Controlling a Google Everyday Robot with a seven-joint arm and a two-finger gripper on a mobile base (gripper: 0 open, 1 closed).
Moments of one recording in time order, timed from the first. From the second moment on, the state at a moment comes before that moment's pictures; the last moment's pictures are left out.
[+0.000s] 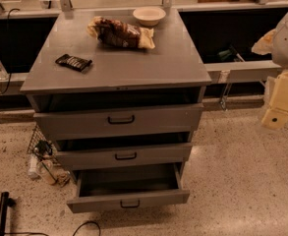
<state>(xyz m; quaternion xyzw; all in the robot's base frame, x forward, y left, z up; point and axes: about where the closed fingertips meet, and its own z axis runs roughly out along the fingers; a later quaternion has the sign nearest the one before) 0.438 -0.217 0.976 -0.60 0.78 -0.03 0.16</state>
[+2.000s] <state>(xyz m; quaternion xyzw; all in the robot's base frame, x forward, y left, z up) 0.476 -0.096 0.641 -0.69 0.68 0.10 0.22</state>
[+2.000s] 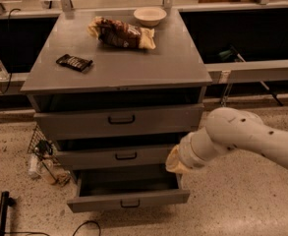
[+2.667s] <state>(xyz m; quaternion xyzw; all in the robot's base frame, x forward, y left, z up) 0.488 -0.087 0.612 -0.68 0.69 0.11 0.24</state>
